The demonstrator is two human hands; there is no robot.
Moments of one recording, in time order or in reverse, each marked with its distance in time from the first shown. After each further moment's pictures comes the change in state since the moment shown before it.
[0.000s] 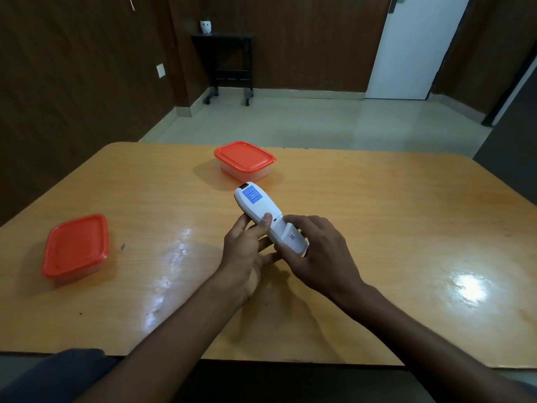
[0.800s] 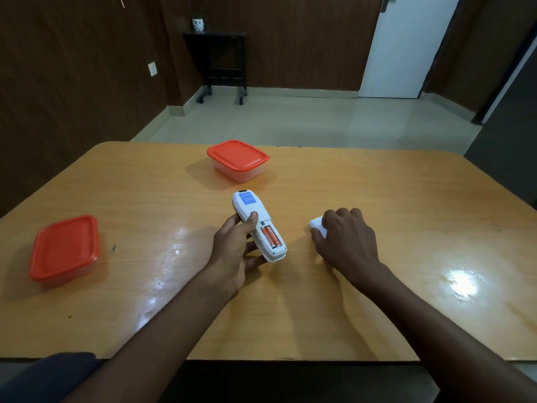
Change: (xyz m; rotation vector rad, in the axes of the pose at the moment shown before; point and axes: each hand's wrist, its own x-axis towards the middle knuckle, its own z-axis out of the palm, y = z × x) left_hand 0.007 0.006 -0.008 0.094 0.057 -0.077; right_hand 0.018 0.052 -0.013 -0.505 -0.105 0.311
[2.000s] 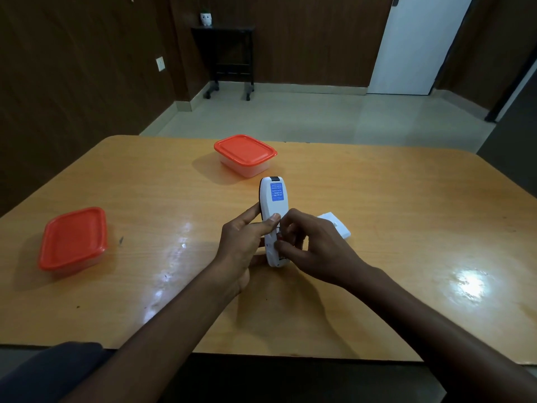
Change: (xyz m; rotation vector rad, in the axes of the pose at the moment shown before) left_hand -0.013 0.002 0.003 0.236 -0.018 0.088; right_hand -0.020 -0.039 -0.014 0.765 -0.146 -0.473
